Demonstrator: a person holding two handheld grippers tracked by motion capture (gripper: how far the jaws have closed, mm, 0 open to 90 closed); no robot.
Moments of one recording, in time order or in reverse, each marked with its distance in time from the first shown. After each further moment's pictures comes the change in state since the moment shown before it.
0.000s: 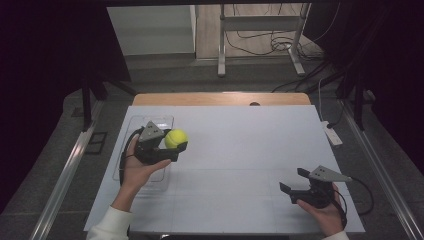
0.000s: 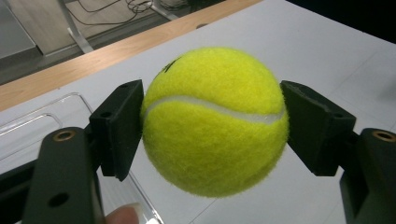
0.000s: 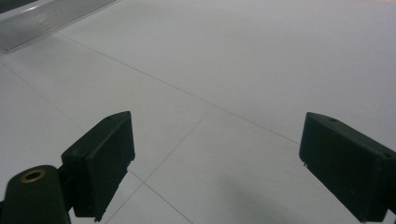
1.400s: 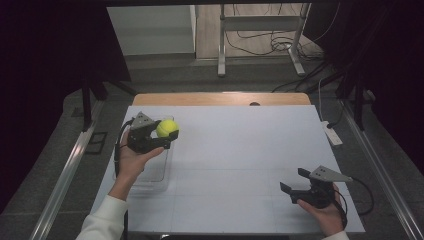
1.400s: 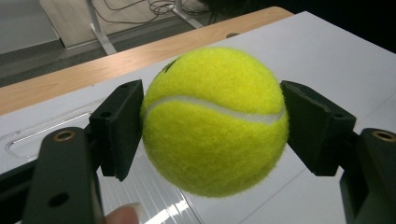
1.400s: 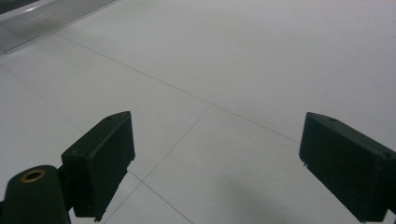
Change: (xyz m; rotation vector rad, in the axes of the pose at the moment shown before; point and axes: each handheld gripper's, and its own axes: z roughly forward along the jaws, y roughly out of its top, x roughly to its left) left arm 0.034 0.005 0.005 -0.023 0.062 -0.086; right arm -0.001 -0.001 -0.001 -0.001 -0.001 0.009
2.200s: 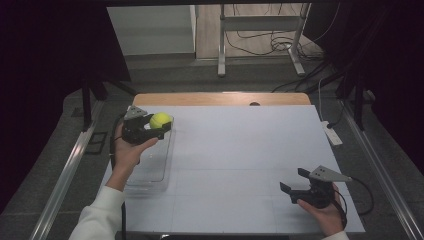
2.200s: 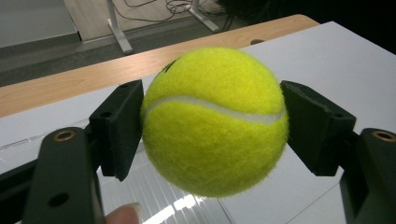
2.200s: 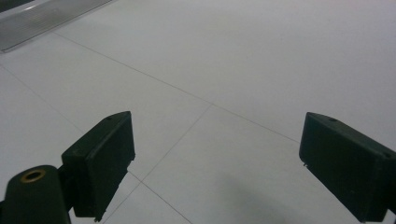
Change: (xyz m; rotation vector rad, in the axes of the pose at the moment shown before) left arm 0.028 0.007 0.005 0.005 0.048 -0.058; right arm 0.000 0.000 0.001 0.002 -0.003 -0.003
